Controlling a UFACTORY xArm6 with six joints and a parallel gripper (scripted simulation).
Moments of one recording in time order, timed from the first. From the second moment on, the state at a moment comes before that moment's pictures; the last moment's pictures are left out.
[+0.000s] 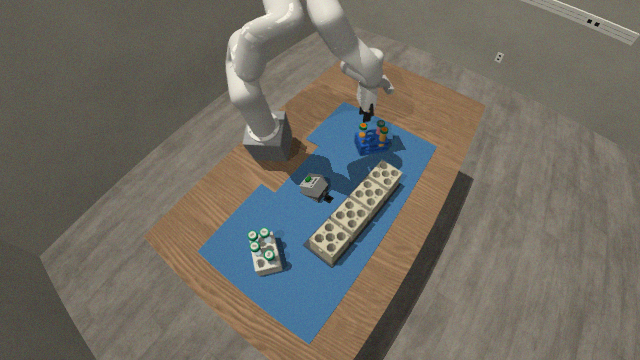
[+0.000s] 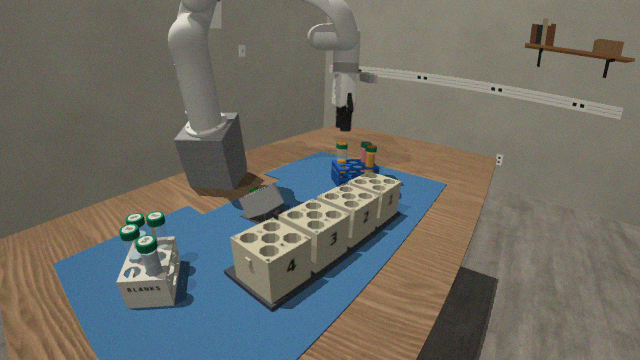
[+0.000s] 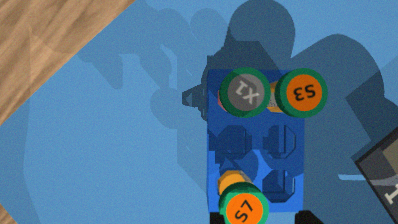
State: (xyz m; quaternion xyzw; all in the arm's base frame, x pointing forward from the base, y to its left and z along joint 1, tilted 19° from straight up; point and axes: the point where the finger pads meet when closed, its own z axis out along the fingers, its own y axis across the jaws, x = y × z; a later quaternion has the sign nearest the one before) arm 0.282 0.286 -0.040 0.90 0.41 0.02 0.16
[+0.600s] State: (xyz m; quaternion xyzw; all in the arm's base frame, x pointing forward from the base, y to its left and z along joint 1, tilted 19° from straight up) arm 0.276 0.295 -0.009 0.90 0.41 0.02 0.16
